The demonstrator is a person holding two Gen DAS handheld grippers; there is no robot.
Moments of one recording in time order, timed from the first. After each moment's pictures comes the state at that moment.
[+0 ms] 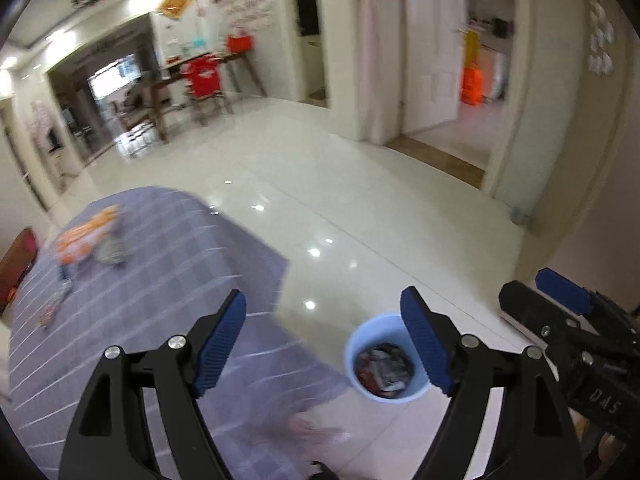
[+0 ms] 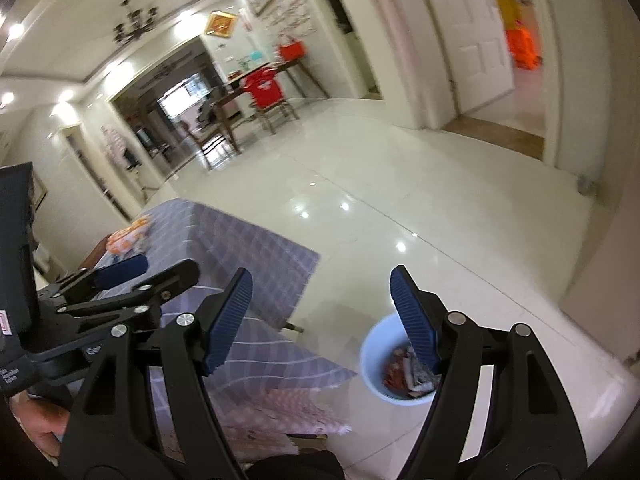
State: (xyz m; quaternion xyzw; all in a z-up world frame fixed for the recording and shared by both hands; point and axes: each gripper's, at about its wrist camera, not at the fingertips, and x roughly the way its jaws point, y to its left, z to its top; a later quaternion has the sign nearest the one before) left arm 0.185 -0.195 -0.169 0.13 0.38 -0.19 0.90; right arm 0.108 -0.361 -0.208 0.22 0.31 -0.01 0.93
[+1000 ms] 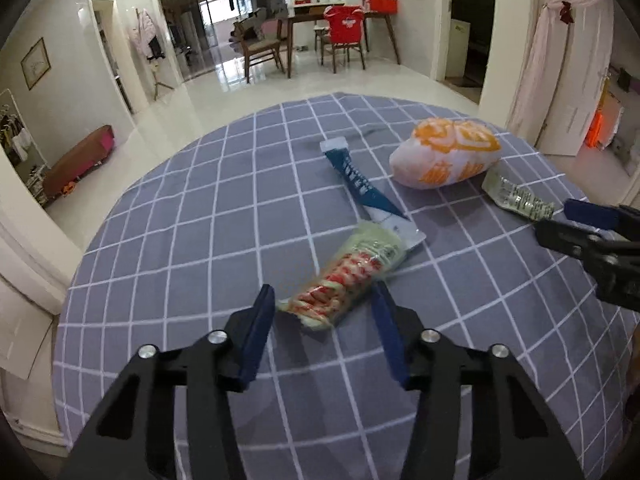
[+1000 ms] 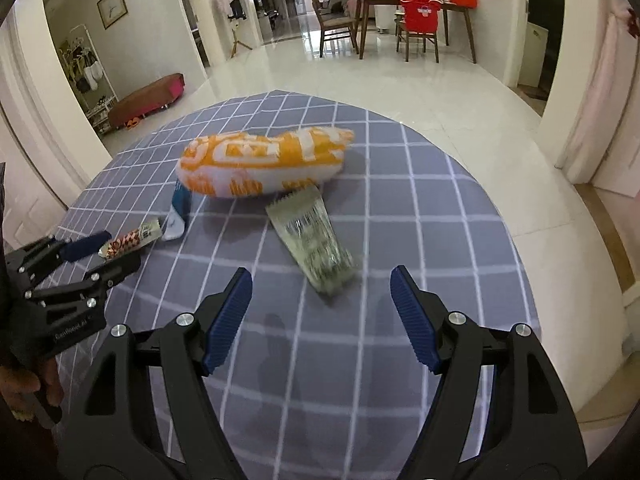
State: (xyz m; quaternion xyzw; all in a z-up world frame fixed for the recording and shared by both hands) left arm 0.345 0.147 -0.211 0.05 0.44 -0.02 0.90; right arm 0.384 -0.053 -0.225 0.00 0.43 0.17 0.89
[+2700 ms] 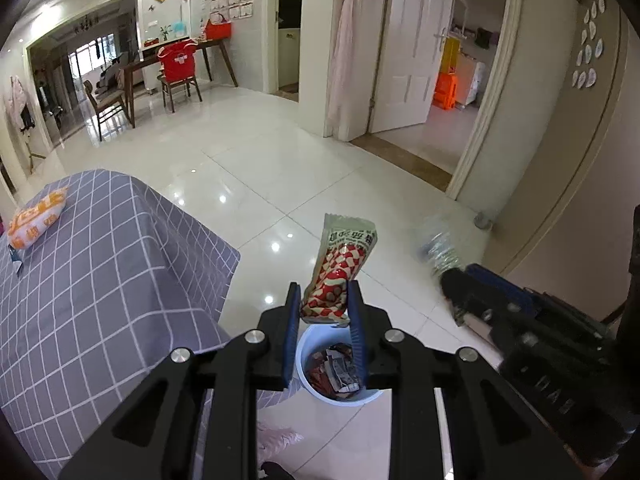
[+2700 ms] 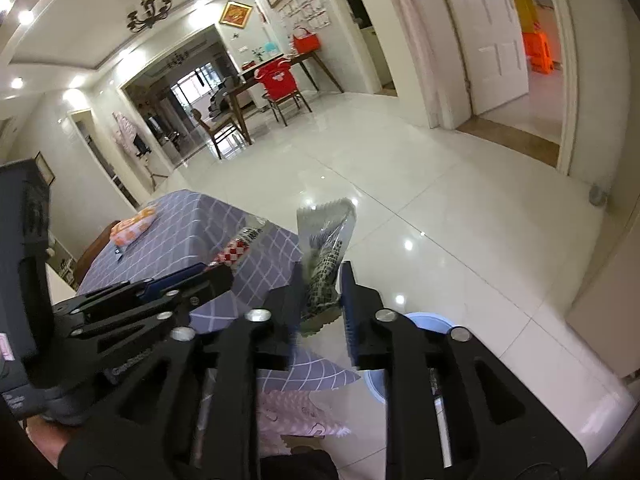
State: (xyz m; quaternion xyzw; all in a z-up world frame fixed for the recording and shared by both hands) left arm 0.191 -0.244 -0.197 0.09 0.40 -0.25 0.87; right arm 0.123 -0.393 -0.223 0.22 0.32 -0.02 0.92
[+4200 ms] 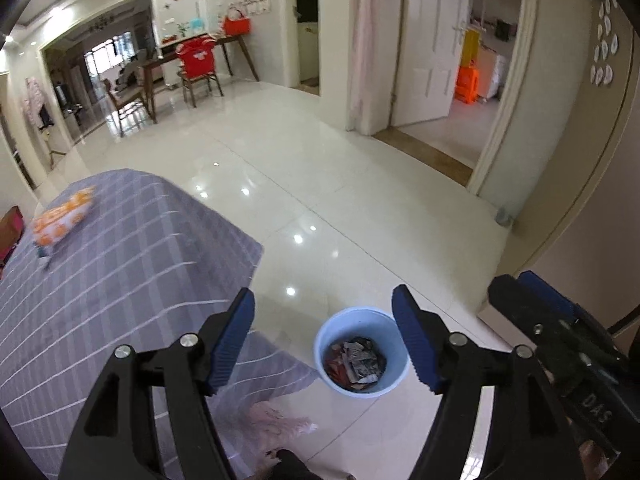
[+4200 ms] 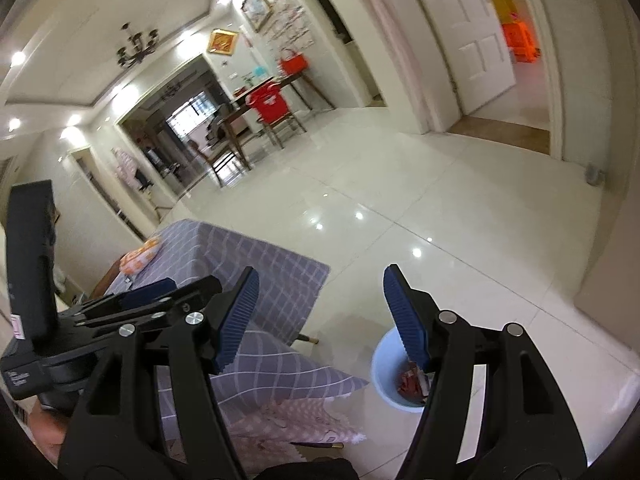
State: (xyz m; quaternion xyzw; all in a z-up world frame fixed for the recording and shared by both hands) left arm 0.174 -0.233 -0.173 0.11 0.41 -0.21 0.88; right arm 0.092 -0.400 -0.204 0.26 0.28 -0.01 0.92
